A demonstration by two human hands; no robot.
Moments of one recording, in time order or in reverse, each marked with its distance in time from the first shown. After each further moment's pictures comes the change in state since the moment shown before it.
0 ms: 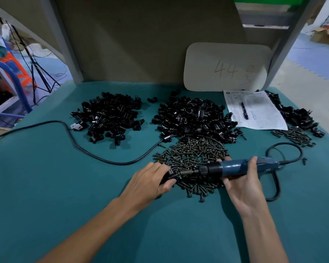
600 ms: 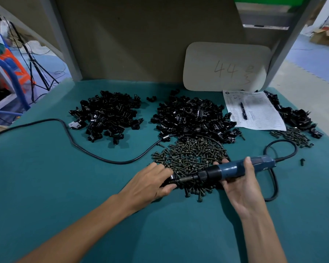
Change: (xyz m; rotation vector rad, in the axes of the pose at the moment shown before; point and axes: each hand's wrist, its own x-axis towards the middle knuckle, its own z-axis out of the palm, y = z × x) left_hand 0.003 0.000 -0.003 -0.040 -0.109 0.115; right_hand -0.006 -0.001 -0.001 -0.031 -0.028 0.019
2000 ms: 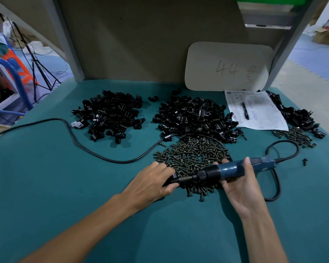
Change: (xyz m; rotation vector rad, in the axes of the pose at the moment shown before) left_hand 0.001 0.001 0.003 0.060 0.048 0.012; right_hand -0.006 0.000 0.007 0.009 0.003 0.033
